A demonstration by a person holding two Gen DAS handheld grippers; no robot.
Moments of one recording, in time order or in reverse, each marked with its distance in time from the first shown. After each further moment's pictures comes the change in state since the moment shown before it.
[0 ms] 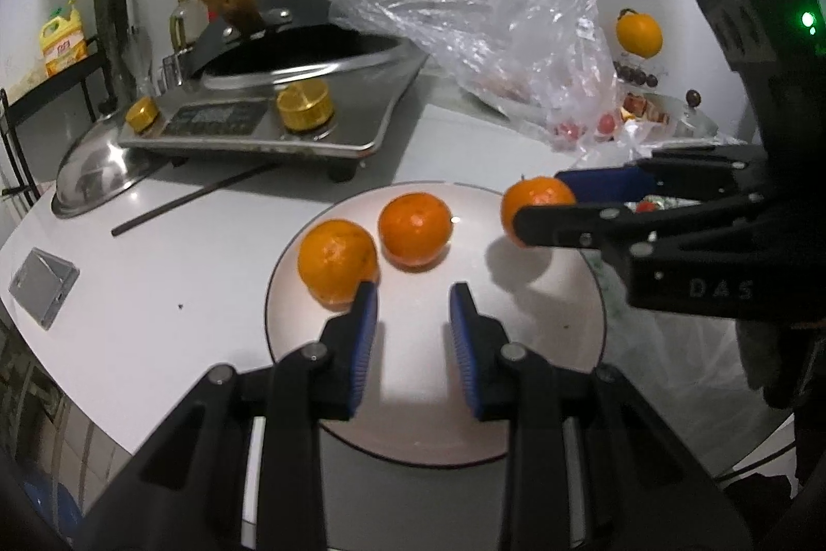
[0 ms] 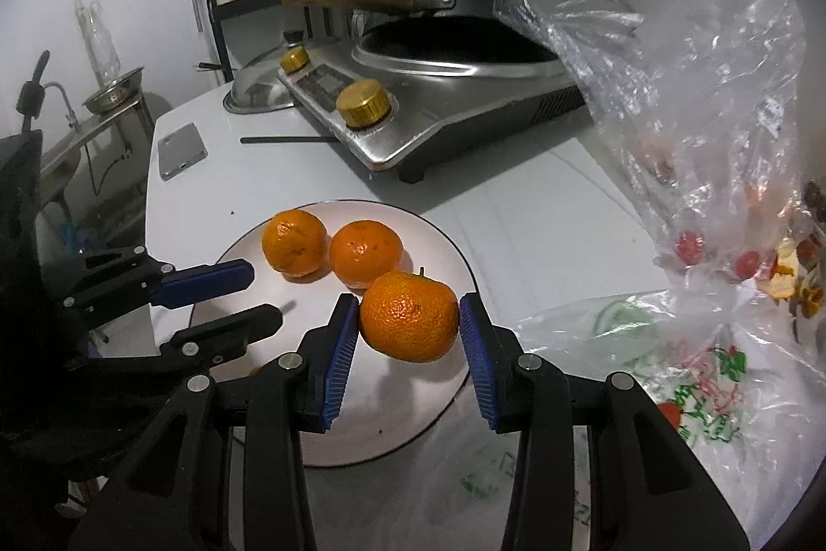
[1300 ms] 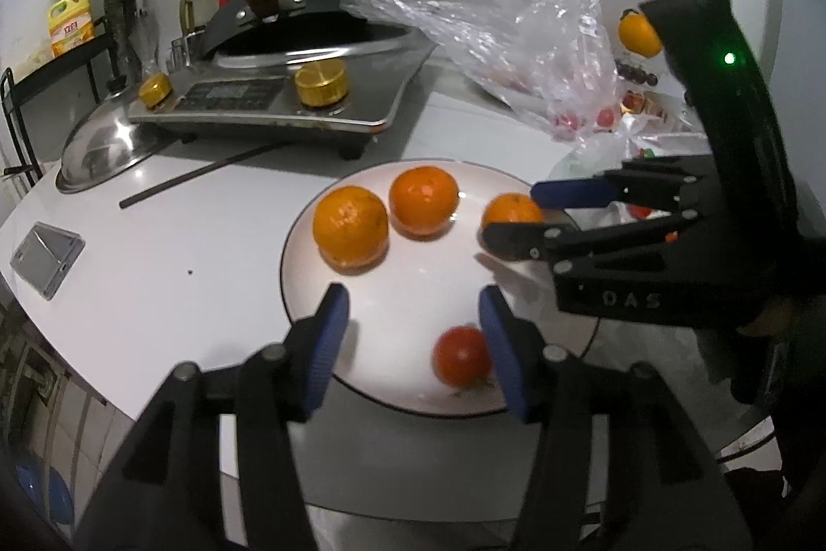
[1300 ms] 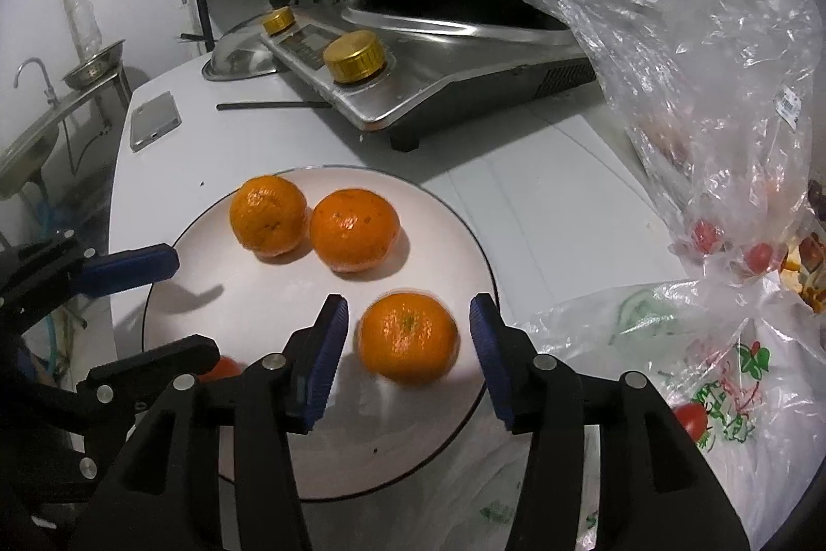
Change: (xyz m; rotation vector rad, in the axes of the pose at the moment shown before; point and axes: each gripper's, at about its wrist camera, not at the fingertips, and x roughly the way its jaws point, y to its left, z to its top) left arm -0.012 0.006 -0.016 -0.023 0.020 -0.009; right arm 0.032 0.010 -0.006 -0.027 0.069 -0.058
